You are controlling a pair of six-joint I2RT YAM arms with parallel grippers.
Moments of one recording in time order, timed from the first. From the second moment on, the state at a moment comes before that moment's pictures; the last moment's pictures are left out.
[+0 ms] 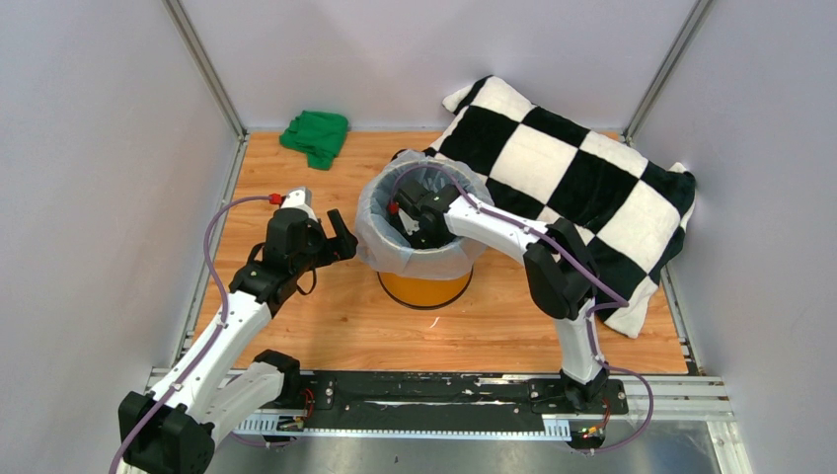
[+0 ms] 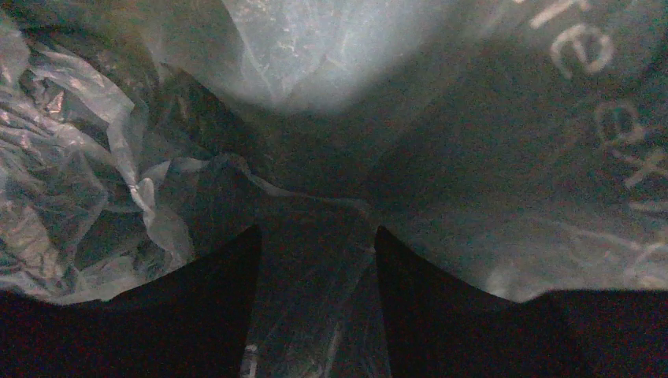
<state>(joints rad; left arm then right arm) -0.32 0.89 0.68 -0.36 -0.08 -0.50 0.82 2.03 1.66 -0.97 -0.08 0.09</state>
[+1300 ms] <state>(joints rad) -0.32 0.89 0.68 -0.36 -0.08 -0.50 0.82 1.93 1.71 -1.05 -0.07 0.09</state>
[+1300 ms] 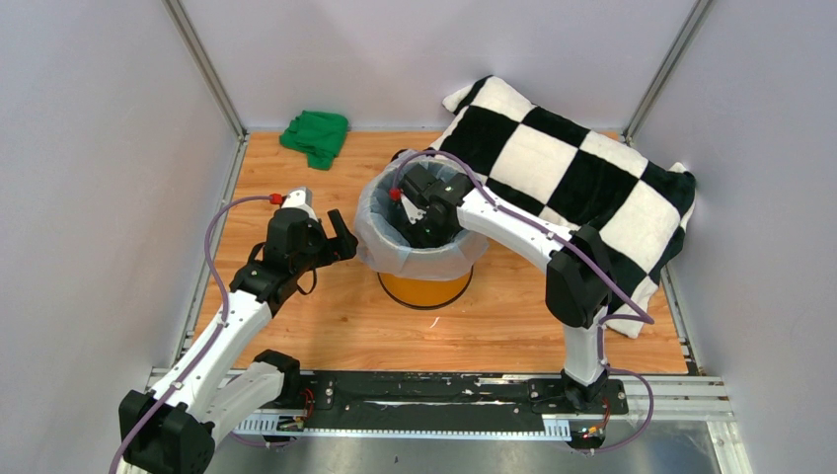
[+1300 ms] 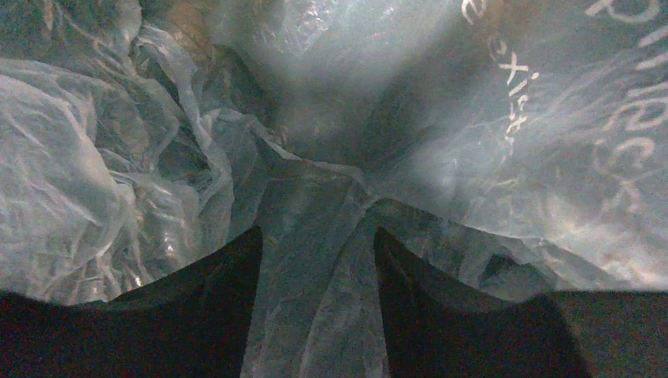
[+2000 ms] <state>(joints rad) -0.32 0.89 0.68 -0.35 -0.07 -0.50 0.80 1.93 1.78 -1.09 -0.01 0.09</state>
